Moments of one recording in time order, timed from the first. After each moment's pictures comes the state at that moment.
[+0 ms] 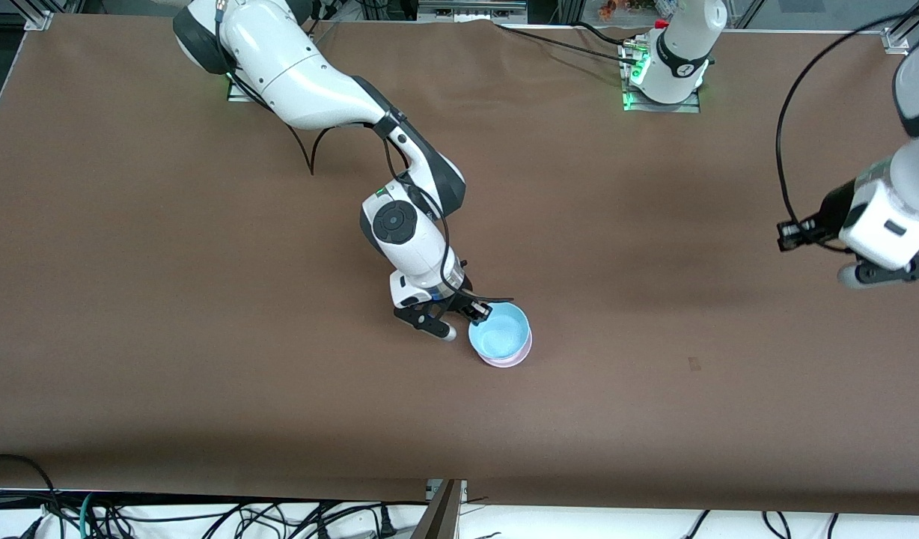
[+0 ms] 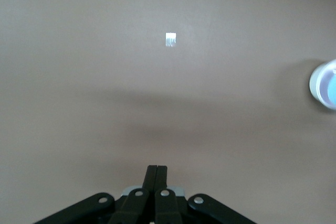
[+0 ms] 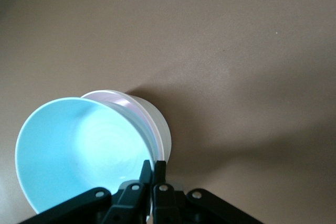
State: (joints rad) left arm 0.14 0.16 -0.20 -1.52 0.01 1.58 -0.20; right arm 0.61 1.01 0.10 -1.12 0.09 2.52 1.08
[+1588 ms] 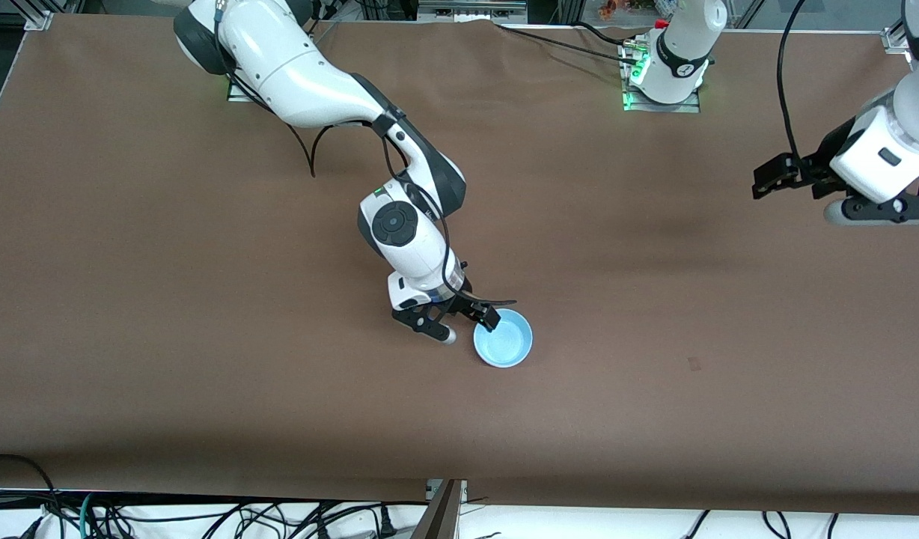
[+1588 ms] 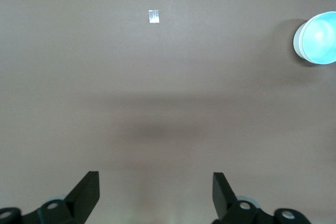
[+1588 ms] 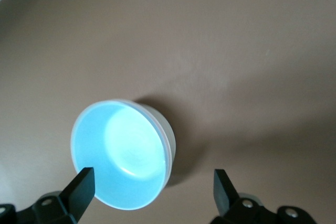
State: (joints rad) left arm 0.13 0.08 -0.21 -1.56 -0.02 1.52 -0.13; right arm 0.60 0.99 0.07 -1.03 0.09 2.37 1.08
